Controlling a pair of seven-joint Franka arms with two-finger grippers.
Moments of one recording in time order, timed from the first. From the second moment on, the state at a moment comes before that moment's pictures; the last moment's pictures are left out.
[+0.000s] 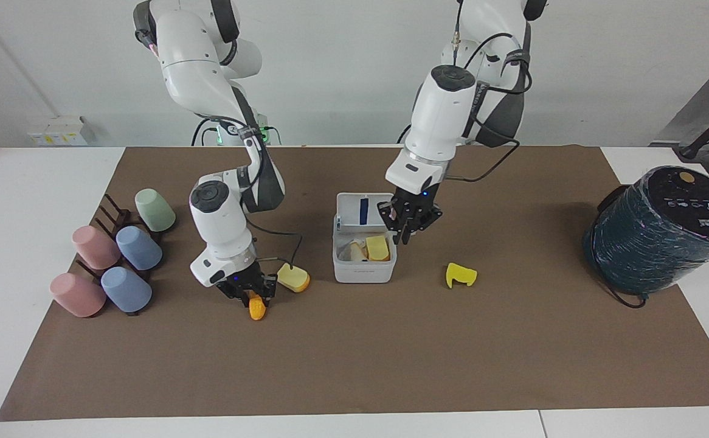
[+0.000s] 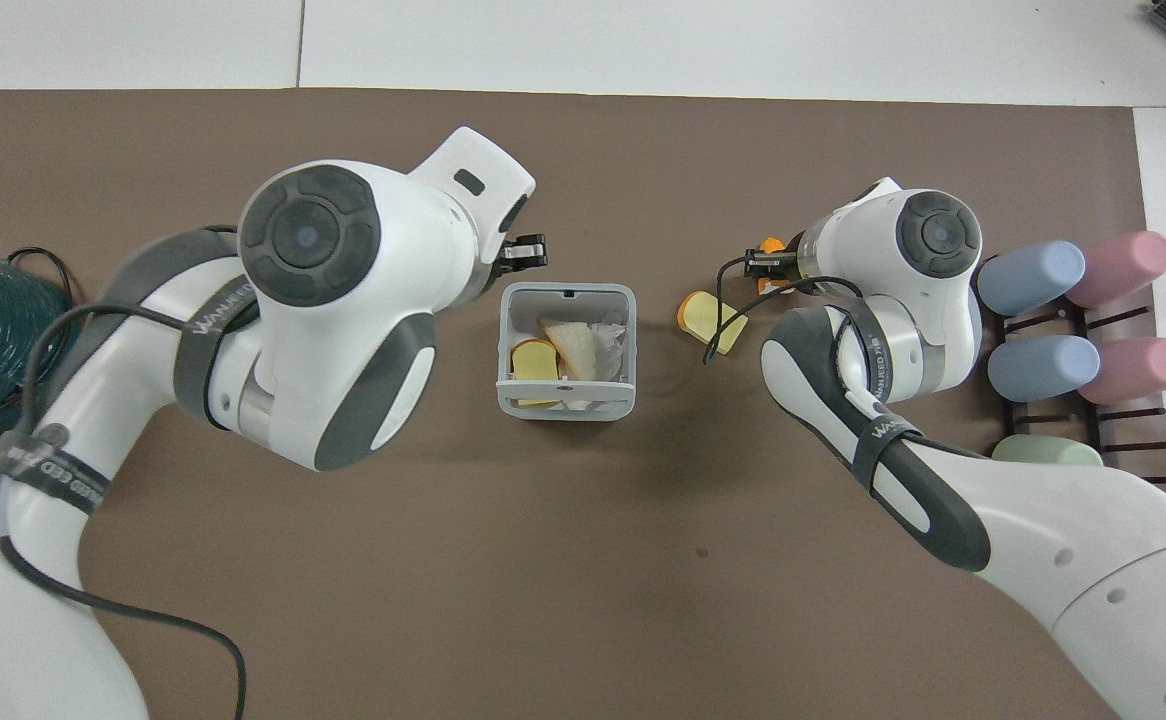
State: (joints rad) left arm -0.45 0.26 -0.05 -1.61 -0.01 2.15 -0.53; right arm 0.12 0.49 0.09 -1.79 -0.02 2.50 0.27
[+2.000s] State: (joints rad) left arm -0.25 0.36 -0.05 -1.99 -0.03 2.52 -0.26; right arm 0.49 0.32 0.09 -1.74 -0.02 2.36 0.67
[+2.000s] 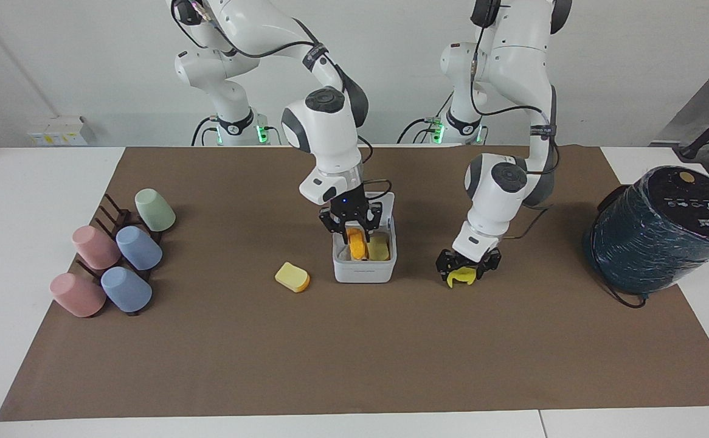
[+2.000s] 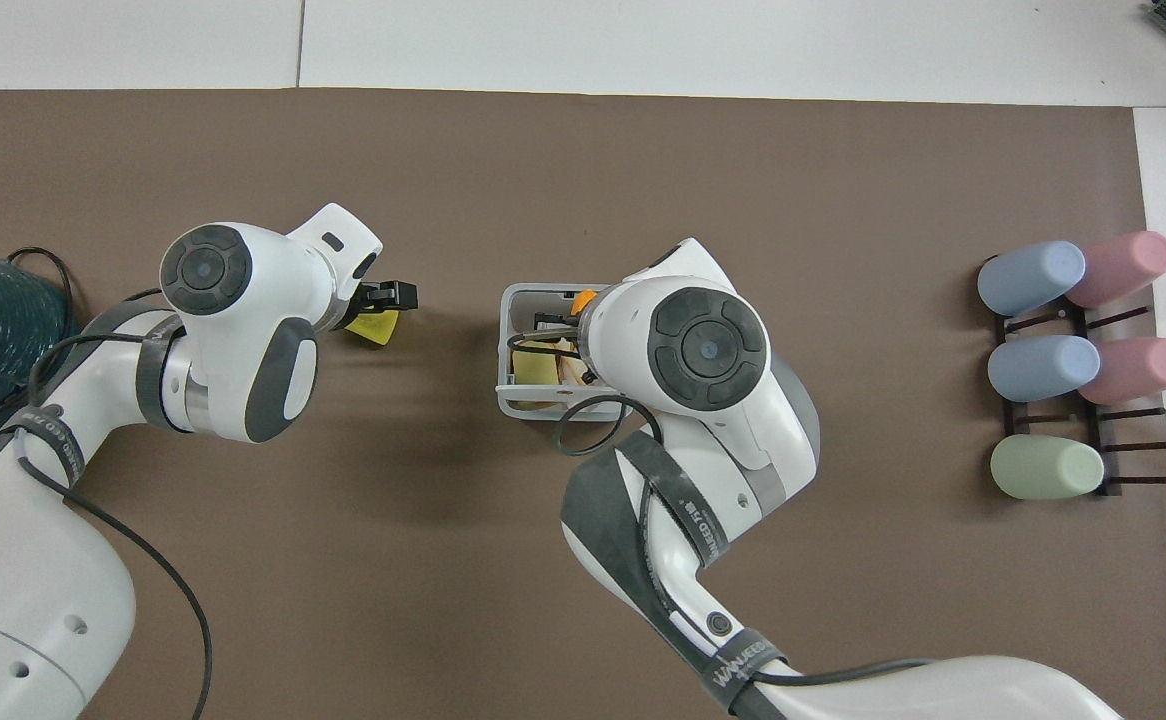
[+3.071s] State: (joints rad) left arm -0.27 0.36 -0.07 -1.68 -0.03 2.19 -0.28; right arm 0.32 0.34 0.08 -1.67 -0.03 2.22 0.25
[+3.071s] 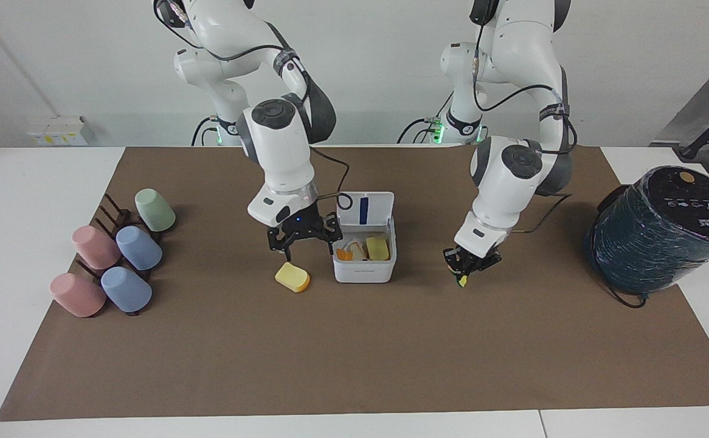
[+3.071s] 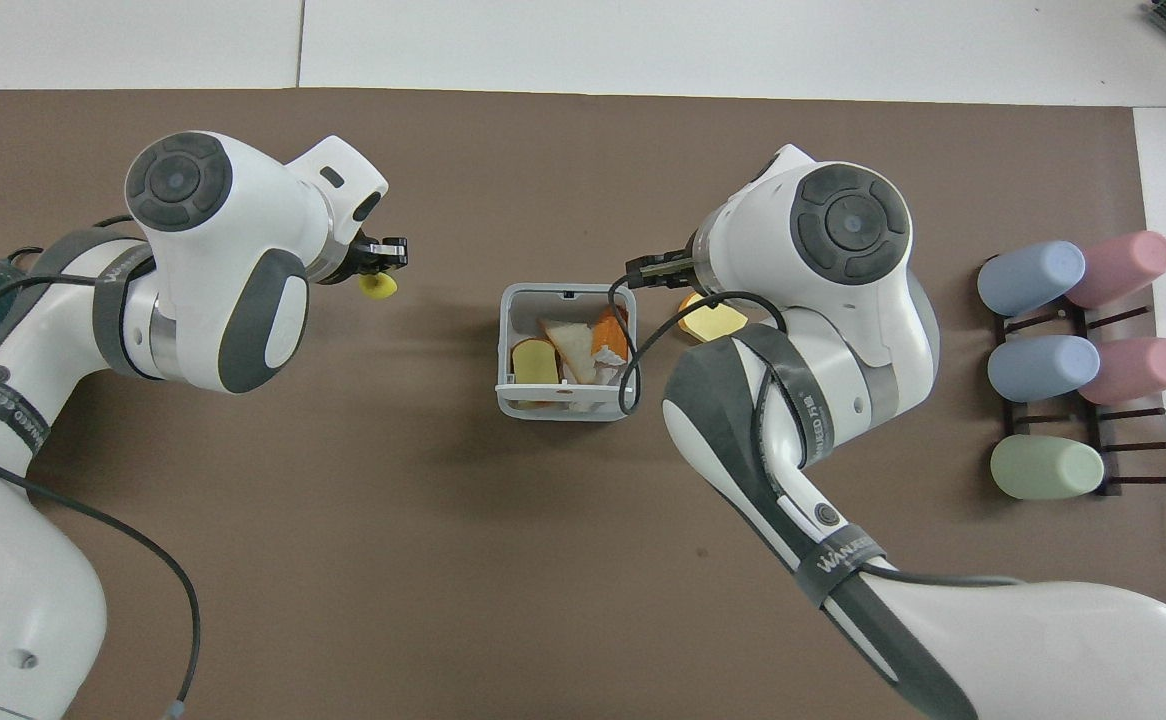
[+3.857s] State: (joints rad) left arm -0.56 0.36 -0.08 -1.56 -0.03 2.07 -0.63; right arm 0.23 0.37 0.08 -1.85 0.09 2.35 -0.41
